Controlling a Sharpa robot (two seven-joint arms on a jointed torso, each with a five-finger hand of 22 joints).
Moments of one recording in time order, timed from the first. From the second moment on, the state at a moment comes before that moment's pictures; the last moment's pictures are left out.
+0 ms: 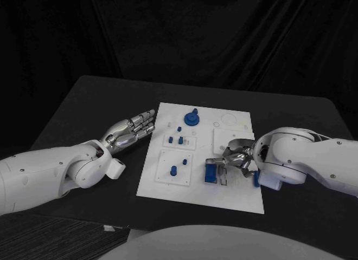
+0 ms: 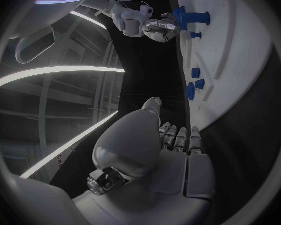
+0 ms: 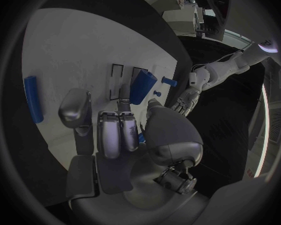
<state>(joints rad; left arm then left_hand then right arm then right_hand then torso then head) 1.07 -0.99 -0.22 1.49 -0.30 -0.08 0.57 1.53 0.25 -0.12 0.20 0.56 0.11 0.07 0.01 0.01 0.01 0.03 0.08 0.01 -0.01 0.05 0.01 0.01 0.15 -0.01 0.06 0.01 0.01 1.25 -0.85 -0.21 1.77 -0.88 -0.02 -0.62 0.92 0.11 -0.15 0.30 0.18 1.03 0.04 0.29 0.74 1.45 -0.03 1.55 1.31 1.47 -0.09 1.55 1.30 0.09 1.44 0.01 1.00 1.29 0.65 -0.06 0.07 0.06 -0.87</state>
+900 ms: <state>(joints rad) 1.07 -1.00 -0.22 1.50 -0.30 -0.08 0.57 1.53 0.25 -0.10 0.18 0.56 0.12 0.08 0.01 0.01 0.01 0.04 0.09 0.01 -0.01 0.05 0.01 0.01 0.15 -0.01 0.06 0.01 0.01 1.17 -0.99 -0.21 1.94 -1.32 -0.17 -0.36 1.32 -0.01 -0.18 0.22 0.58 0.68 0.03 0.82 1.12 1.46 -0.04 1.55 1.31 1.47 -0.09 1.55 1.30 0.09 1.46 0.02 1.15 1.29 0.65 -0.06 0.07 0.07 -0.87</state>
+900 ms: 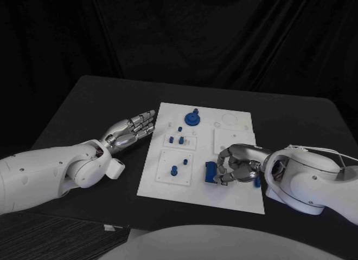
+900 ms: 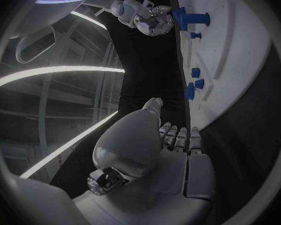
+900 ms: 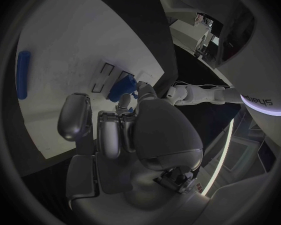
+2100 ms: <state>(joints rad) 1.07 -1.00 -0.22 1.50 -0.30 -0.07 0.57 1.53 0.25 -0.10 0.18 0.56 0.12 0.08 0.01 0.01 0.01 0.04 0.09 0.01 0.00 0.05 0.01 0.01 0.15 0.00 0.07 0.01 0.01 1.12 -0.96 -0.21 1.91 -1.40 -0.17 -0.36 1.33 -0.07 -0.01 0.27 0.46 0.71 0.00 0.98 1.17 1.47 -0.06 1.55 1.31 1.47 -0.12 1.55 1.30 0.09 1.45 -0.01 1.15 1.29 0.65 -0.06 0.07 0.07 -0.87</state>
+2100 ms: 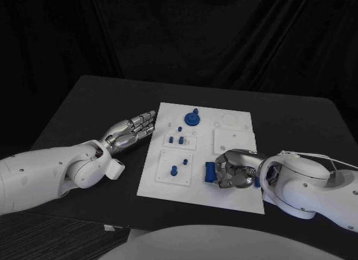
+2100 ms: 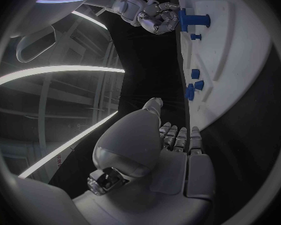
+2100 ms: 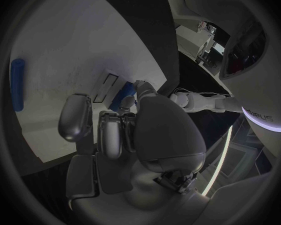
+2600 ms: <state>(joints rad) 1.07 -1.00 -0.22 1.49 -0.30 -0.06 0.56 1.53 0.25 -0.10 0.18 0.56 0.11 0.09 0.01 0.01 0.01 0.05 0.09 0.01 0.00 0.05 0.01 0.01 0.15 0.00 0.07 0.01 0.01 1.12 -0.98 -0.21 1.92 -1.40 -0.18 -0.36 1.17 -0.13 -0.10 0.29 0.06 0.71 0.00 1.02 1.18 1.47 -0.06 1.55 1.31 1.47 -0.12 1.55 1.30 0.09 1.45 -0.01 1.15 1.29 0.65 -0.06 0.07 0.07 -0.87</state>
